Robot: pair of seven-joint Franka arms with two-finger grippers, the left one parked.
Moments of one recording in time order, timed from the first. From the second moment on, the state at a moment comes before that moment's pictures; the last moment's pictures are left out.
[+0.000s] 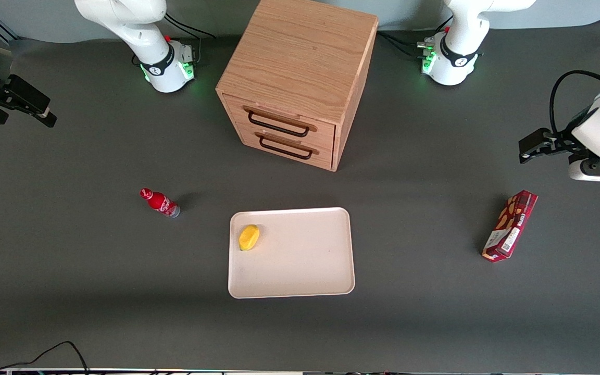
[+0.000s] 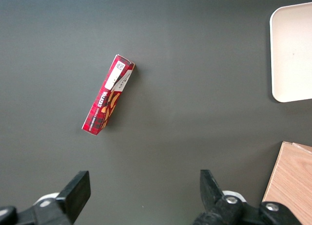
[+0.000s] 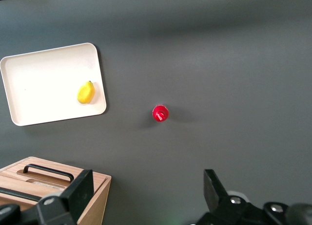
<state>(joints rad) -0.07 0.02 0.18 -1.29 0.01 1.36 0.24</state>
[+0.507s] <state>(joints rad) -0.06 0.04 0.19 -1.30 0.01 1.35 0.31</state>
